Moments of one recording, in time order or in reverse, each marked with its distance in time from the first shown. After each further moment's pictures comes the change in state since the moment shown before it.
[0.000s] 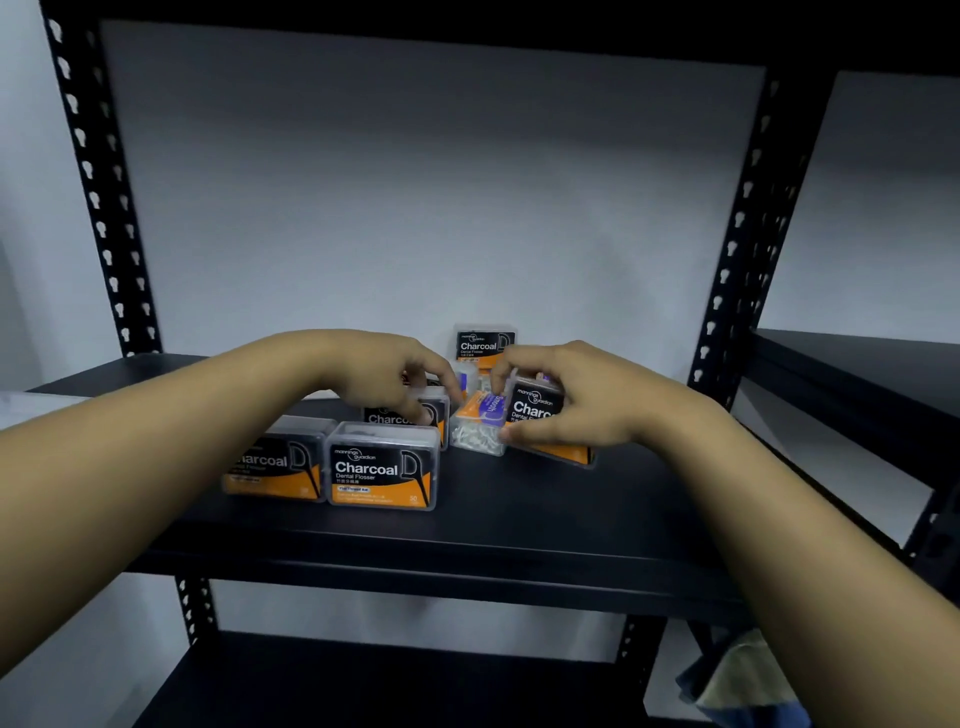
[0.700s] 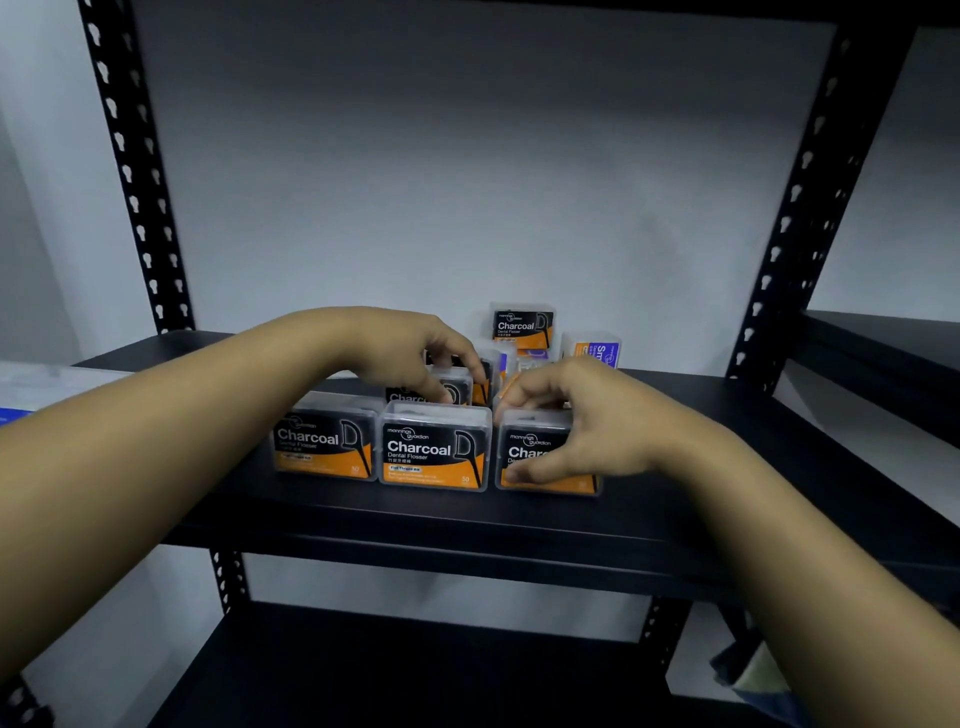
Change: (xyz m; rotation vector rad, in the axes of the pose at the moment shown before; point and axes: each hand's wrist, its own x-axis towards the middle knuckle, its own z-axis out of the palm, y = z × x) left_hand -0.005 -0.029 0.002 -0.035 0.049 0.087; right_hand 0.003 -0.030 0.042 0.205 -0.040 -0.015
